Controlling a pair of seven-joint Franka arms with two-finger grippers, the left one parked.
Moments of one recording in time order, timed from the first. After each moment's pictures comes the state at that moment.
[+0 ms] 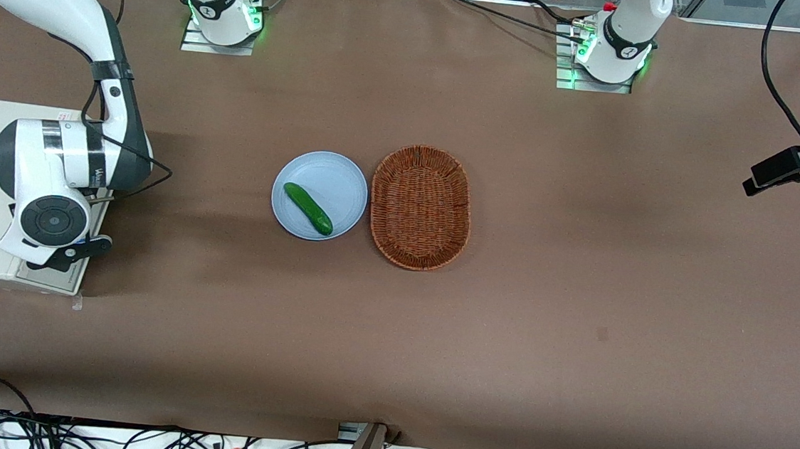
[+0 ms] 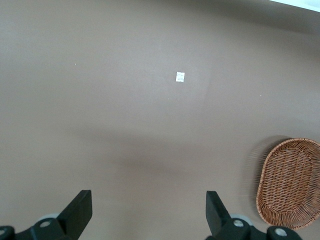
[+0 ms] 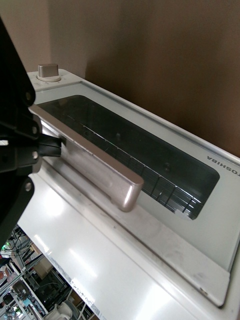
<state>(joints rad) 0.09 0.57 -0.06 -1.50 -0.63 1.65 -0.19</state>
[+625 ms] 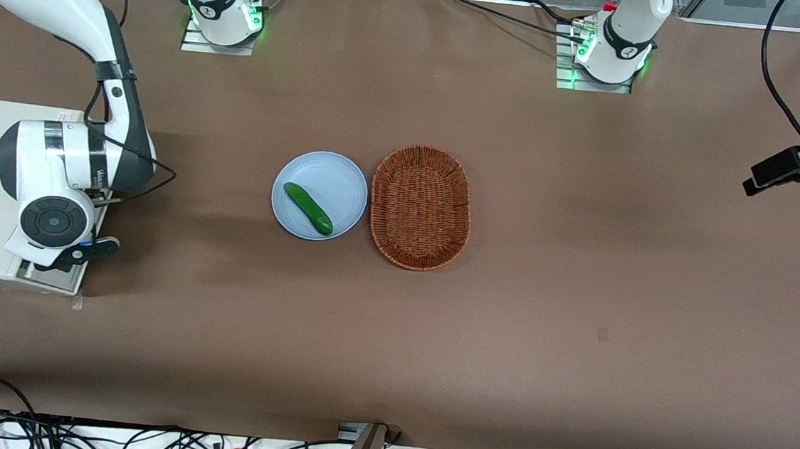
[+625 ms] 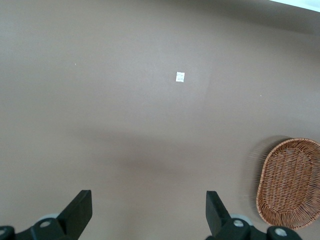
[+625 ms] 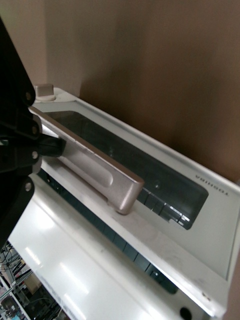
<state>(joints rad) 0.10 0.58 -0.05 -1.49 -0.56 1.66 -0.19</state>
